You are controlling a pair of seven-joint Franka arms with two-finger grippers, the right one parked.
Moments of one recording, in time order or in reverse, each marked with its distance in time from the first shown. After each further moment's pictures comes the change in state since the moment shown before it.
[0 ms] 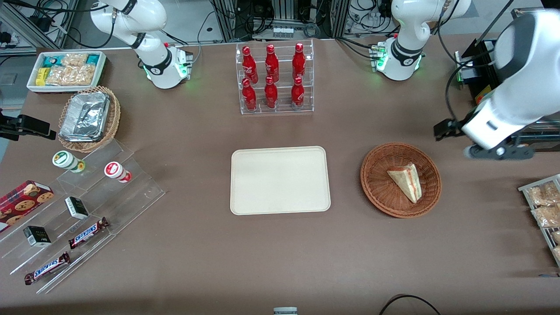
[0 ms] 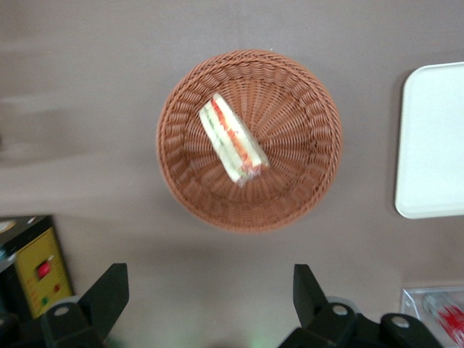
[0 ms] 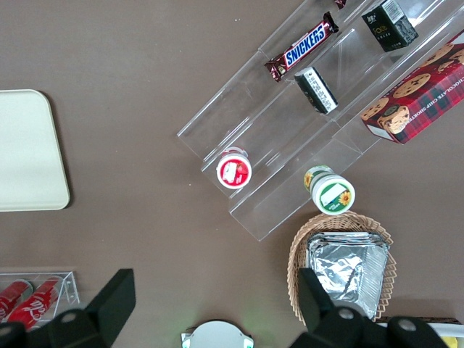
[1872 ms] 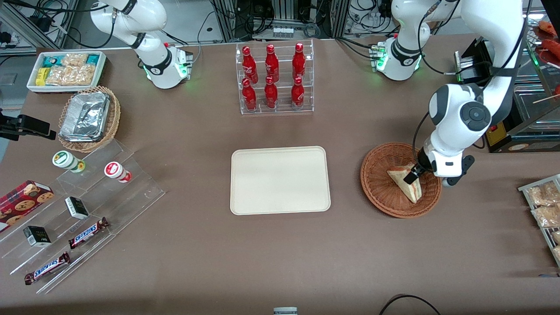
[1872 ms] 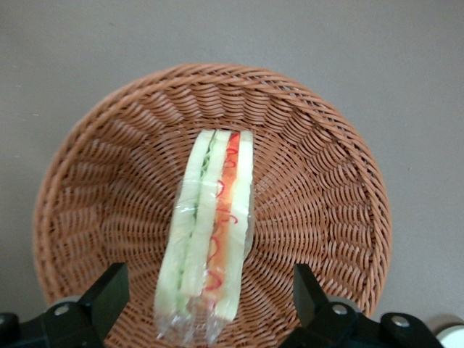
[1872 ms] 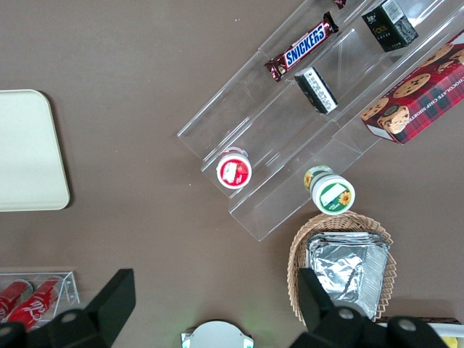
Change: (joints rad) arm -0.002 0.135 -0.003 -0.461 -0.009 0.794 -0.835
